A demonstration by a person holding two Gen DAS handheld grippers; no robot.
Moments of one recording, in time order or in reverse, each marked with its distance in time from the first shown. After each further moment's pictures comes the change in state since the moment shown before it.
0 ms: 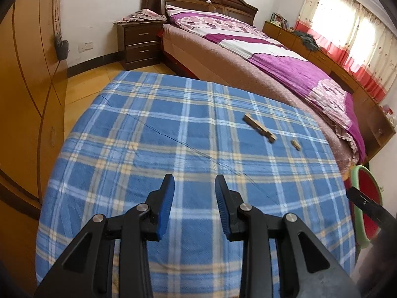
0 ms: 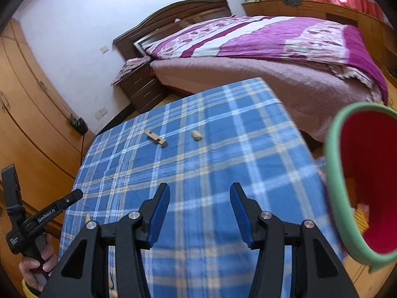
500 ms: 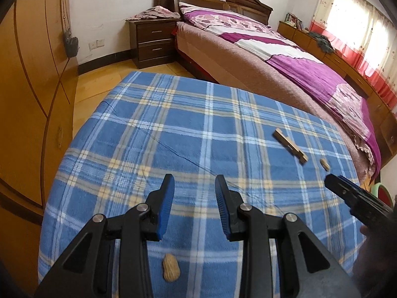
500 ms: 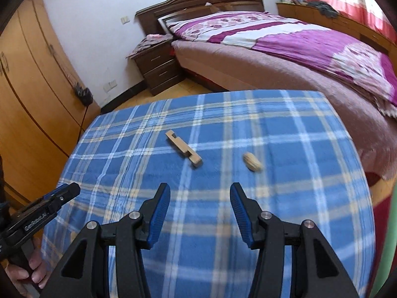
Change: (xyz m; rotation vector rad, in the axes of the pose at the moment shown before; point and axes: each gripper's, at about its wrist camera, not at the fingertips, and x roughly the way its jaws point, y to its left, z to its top) left arm 0.044 0.018 0.030 -0.040 0.007 0.069; right arm 0.104 0.067 0.041 -0.194 0.082 0.004
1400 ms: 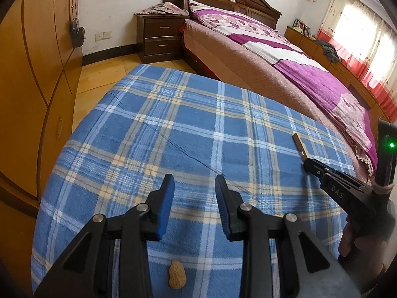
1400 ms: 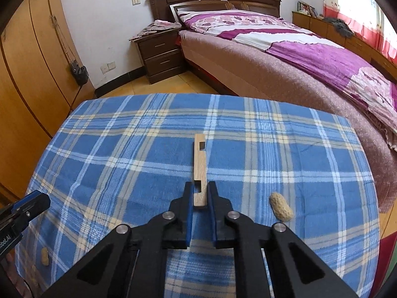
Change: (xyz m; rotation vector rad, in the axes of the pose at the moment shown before) left arm 0.005 0.015 0.000 -0.061 0.003 -0.010; right arm 0.060 0.019 0.028 -0.116 0.036 -0.063
